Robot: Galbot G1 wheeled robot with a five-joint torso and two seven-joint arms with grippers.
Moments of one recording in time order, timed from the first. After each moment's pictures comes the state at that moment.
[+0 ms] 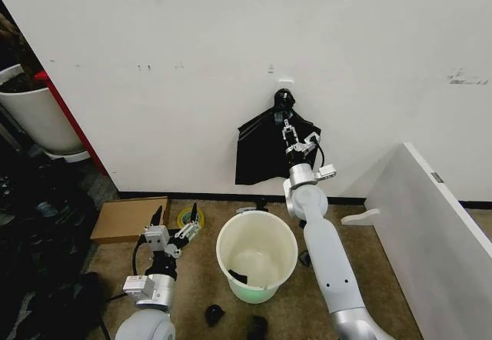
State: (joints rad) left arm 1.59 -1.38 -0.42 -2.07 -0.28 -0.18 -0.13; right arm -0.78 1.61 0.38 1.42 1.14 0.07 -0.26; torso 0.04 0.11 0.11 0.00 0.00
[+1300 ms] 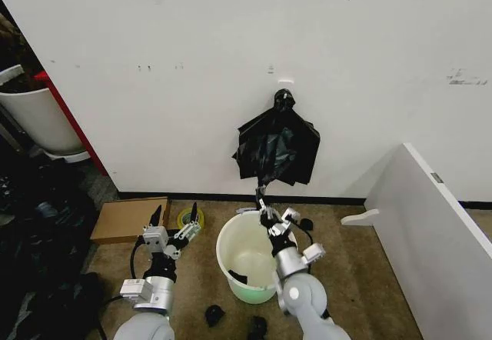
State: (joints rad) left arm 1.60 -1.36 -0.41 -2.11 -0.29 -0.19 -0.14; right arm -1.33 1.52 0.23 1.71 0.73 0.14 -0.23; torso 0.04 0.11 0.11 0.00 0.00
